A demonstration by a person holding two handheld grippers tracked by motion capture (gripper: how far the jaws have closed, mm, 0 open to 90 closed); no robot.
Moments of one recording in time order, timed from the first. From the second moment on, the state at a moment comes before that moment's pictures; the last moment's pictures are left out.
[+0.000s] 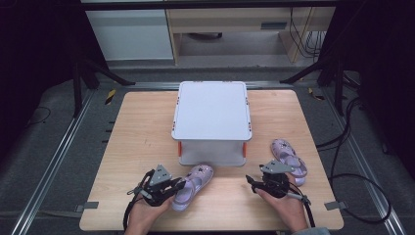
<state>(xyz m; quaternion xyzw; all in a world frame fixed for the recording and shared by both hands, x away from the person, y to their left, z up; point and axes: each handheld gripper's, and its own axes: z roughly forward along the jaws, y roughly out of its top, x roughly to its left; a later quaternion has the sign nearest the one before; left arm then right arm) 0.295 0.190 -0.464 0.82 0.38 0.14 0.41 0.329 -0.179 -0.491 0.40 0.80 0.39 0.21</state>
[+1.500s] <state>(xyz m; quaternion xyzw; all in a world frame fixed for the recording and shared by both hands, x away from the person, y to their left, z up) 0.345 0.165 -0.451 0.78 0.42 0.21 0.42 0.384 -0.138 -0.362 0.35 0.77 0.49 0.21</state>
